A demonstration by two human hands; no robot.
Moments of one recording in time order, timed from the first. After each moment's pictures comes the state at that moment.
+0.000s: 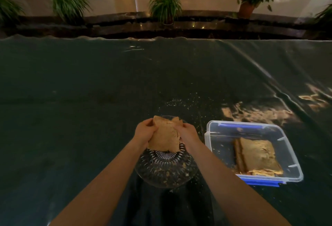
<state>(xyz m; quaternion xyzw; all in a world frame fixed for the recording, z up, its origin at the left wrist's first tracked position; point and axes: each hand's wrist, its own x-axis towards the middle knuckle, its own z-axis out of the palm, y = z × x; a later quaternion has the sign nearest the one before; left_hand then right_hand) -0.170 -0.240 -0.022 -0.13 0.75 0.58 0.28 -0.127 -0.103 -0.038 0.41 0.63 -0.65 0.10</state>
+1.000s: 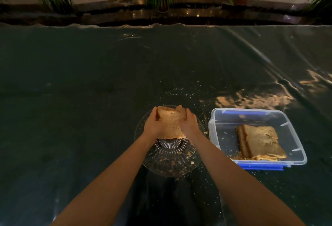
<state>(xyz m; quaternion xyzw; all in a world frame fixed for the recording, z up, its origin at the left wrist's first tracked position) -0.157 -0.234 -0.040 -0.04 0.81 0.51 0.27 -0.127 -0.110 -0.062 0.33 0.81 -0.48 0.07</state>
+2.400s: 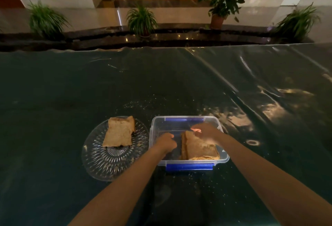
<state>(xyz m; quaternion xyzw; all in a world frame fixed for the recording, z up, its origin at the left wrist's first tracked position) -0.039 -0.035 -0.006 0.04 0.84 0.36 0.39 -0.003 0.133 0.006 0.17 0.92 -0.28 0.21</state>
